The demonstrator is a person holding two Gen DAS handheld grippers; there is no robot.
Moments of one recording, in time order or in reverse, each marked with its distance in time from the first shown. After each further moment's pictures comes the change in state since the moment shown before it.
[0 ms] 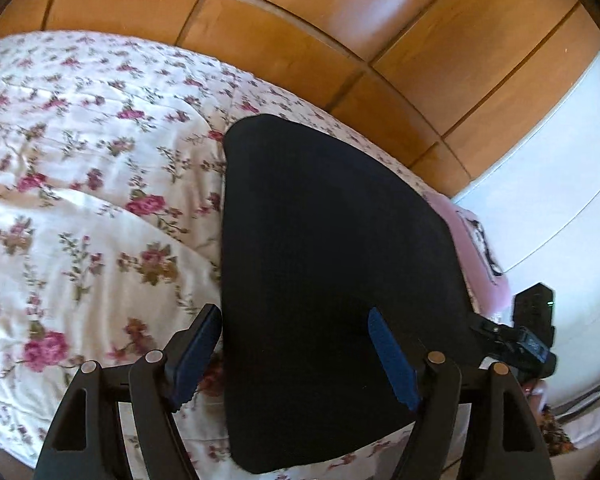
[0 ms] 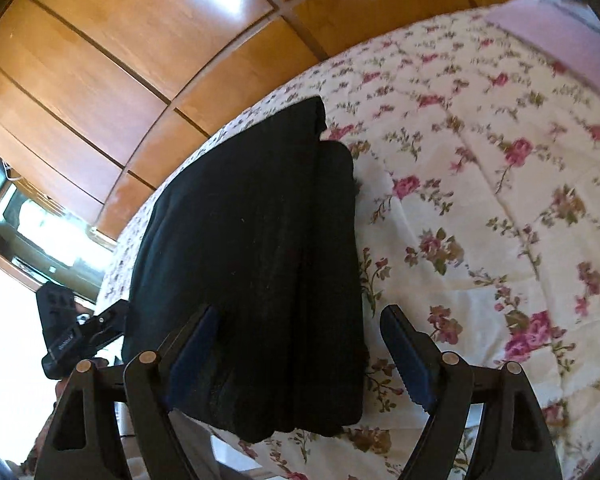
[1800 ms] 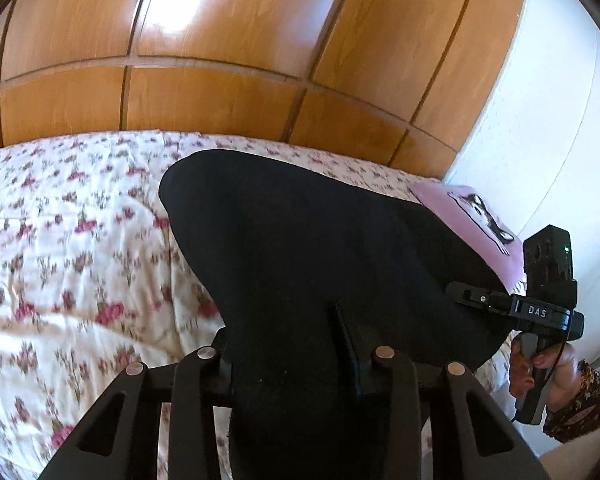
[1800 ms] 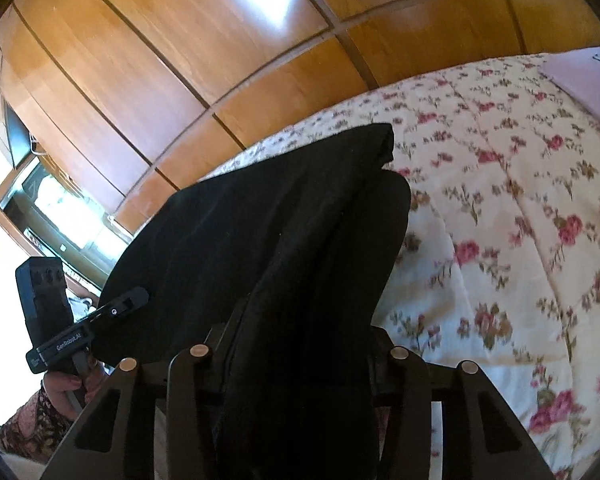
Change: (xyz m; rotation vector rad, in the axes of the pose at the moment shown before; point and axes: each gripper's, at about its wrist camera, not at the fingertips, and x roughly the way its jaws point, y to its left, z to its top) left arm 0.012 -0.078 0.031 0.301 -0.102 0.098; right arm 0.010 0.032 0.020 -0.161 -0.085 0.052
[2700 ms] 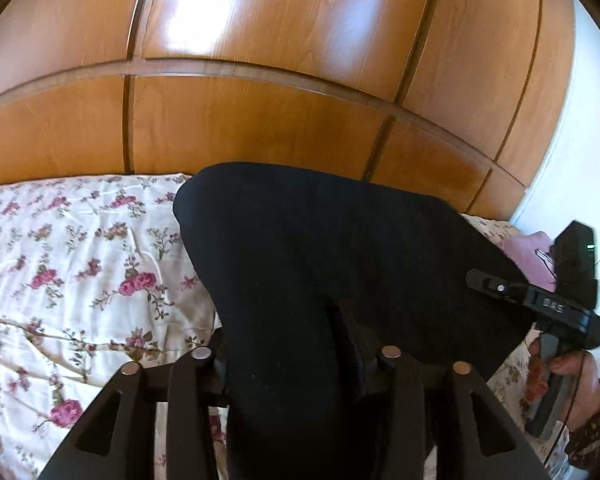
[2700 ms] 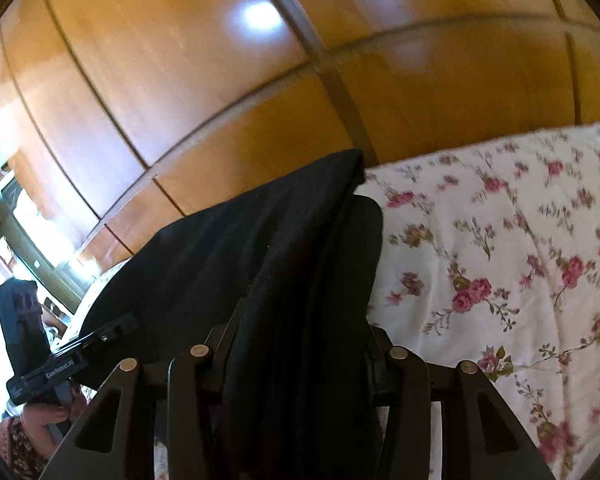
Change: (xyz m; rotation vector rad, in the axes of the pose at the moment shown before) left arm 0.141 0.095 0.111 -0.014 -0.071 0.119; right arm 0.142 -0.045 0.164 -0.043 -0.117 -0.082
